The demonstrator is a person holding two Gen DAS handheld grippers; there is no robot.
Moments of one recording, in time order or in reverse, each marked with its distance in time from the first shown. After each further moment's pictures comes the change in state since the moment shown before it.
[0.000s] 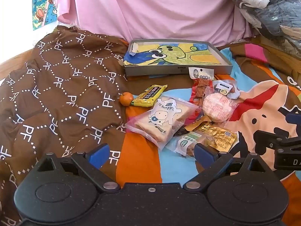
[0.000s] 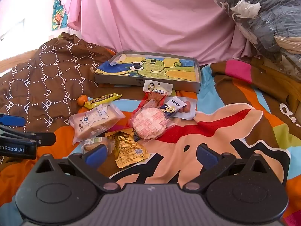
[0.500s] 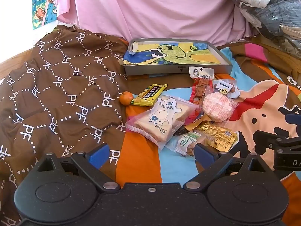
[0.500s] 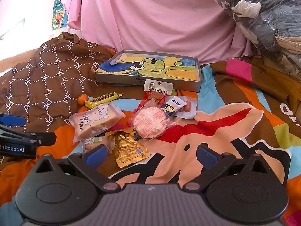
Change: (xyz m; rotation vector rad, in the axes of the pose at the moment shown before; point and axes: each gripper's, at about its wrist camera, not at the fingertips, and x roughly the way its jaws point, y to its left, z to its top) left arm 0.000 0.000 0.000 -0.002 0.002 -0.002; right arm 0.001 0.000 0.000 0.002 0.004 0.002
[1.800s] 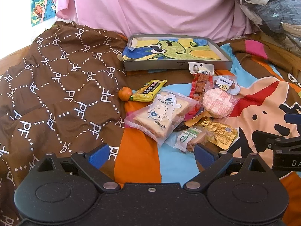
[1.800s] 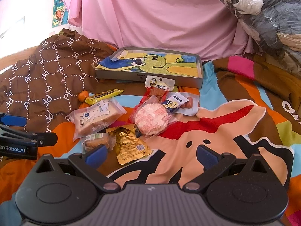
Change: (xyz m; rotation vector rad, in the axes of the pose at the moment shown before) left arm 0.005 -0.001 -0.004 -0.008 0.024 -0.002; right arm 0.004 0.002 -0.003 0.000 0.015 0.002
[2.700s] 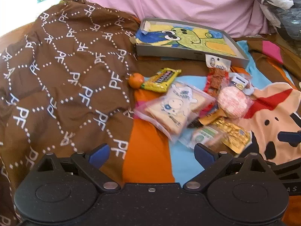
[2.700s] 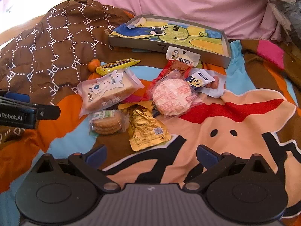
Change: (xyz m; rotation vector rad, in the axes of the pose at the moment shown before) left arm 0.028 0.028 0.015 -0.095 0.104 0.002; right arm 0.043 0.018 0.011 -0.084 0.210 0.077
